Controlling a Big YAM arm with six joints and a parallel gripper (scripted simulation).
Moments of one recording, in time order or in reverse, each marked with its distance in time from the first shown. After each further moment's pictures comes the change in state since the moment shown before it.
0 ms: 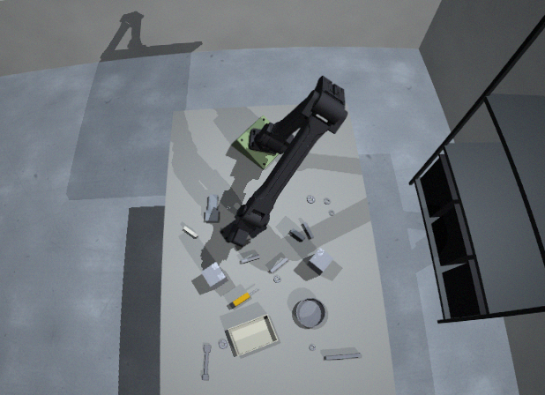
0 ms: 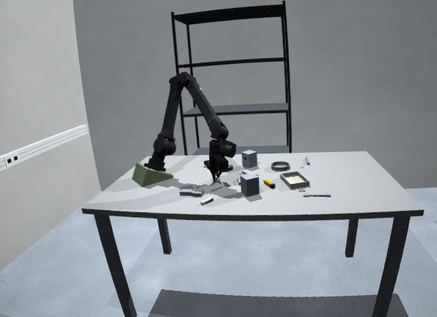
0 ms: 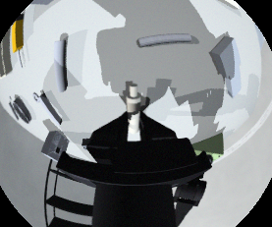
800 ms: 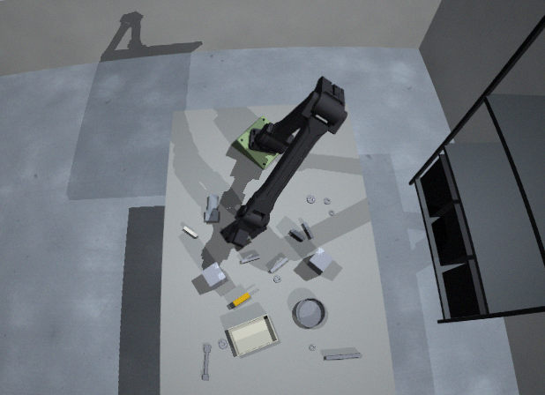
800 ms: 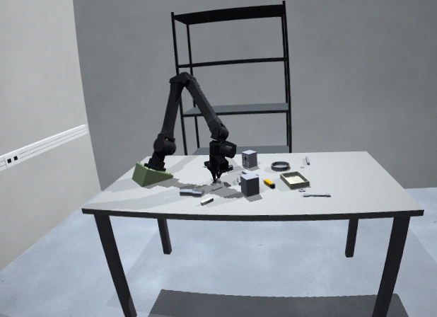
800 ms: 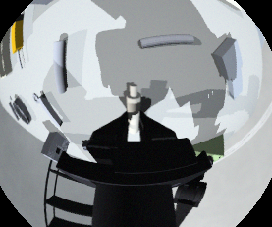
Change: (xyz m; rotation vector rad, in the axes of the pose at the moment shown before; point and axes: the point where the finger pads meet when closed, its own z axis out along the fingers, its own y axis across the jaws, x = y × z) arm -0.002 0.001 0.003 -0.005 -0.004 0.000
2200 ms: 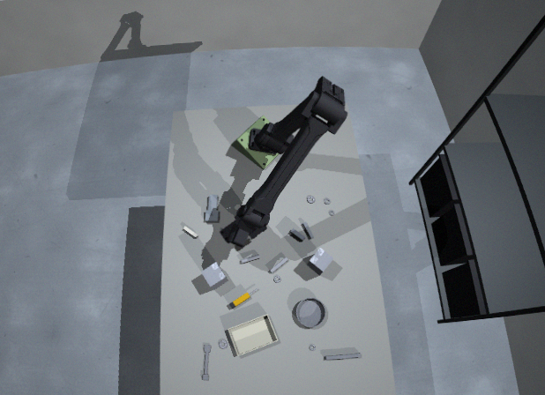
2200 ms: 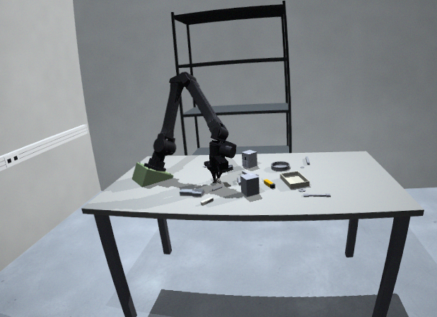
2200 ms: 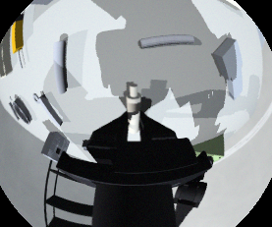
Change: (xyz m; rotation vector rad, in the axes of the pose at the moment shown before) arm 0.000 0.000 0.000 -0.003 -0.001 0.000
